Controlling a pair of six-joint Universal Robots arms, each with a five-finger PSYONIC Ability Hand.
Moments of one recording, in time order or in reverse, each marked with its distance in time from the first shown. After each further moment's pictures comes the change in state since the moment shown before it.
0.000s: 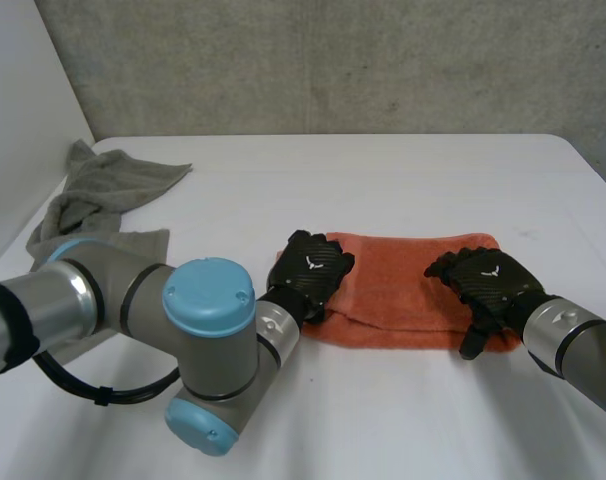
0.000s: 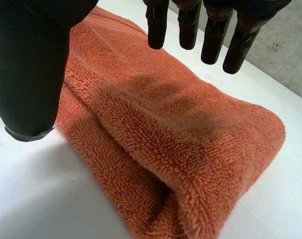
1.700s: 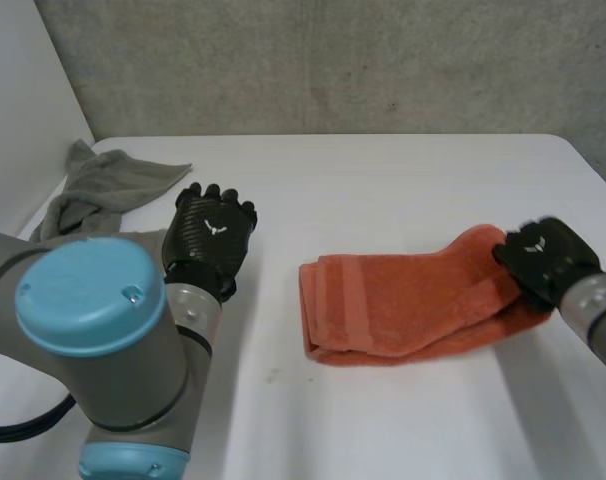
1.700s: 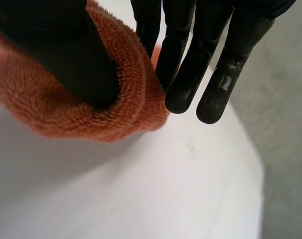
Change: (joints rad) left arm 0.039 0.377 -0.249 -0.045 -0.362 0.146; right arm -0.041 -0.098 -0.014 -0.007 0.176 -0.384; left_hand -0.413 -0.421 -0.408 -0.416 -0.419; right_hand 0.677 0.930 0.971 0.956 0.911
